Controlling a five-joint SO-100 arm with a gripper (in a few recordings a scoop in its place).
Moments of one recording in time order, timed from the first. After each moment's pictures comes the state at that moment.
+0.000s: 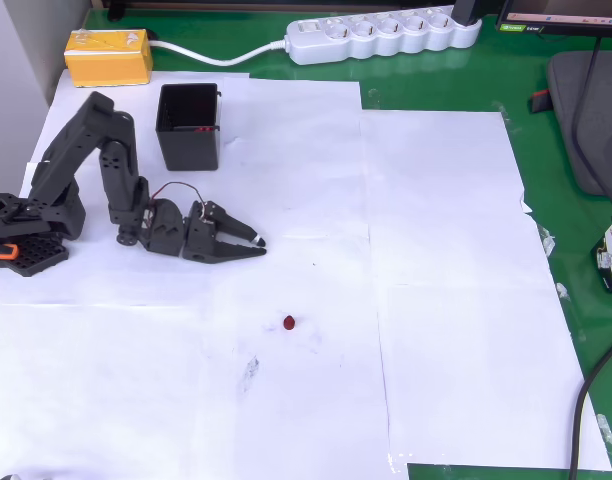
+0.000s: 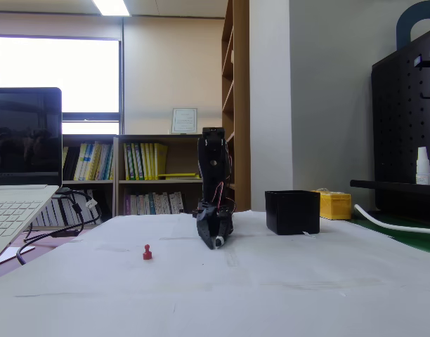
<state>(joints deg) 5.3 131.0 35.6 -78.7 -83.7</state>
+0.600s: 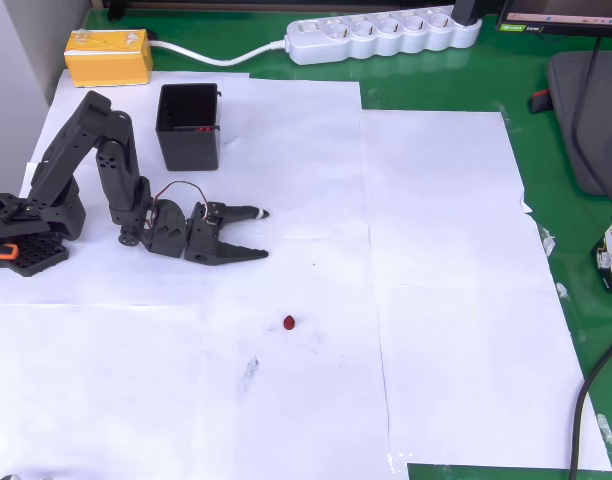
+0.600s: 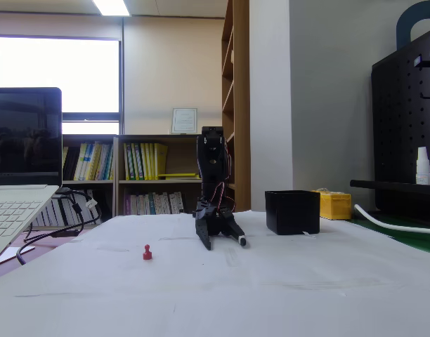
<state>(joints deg) 6.1 131.0 36.5 -77.0 -89.8</state>
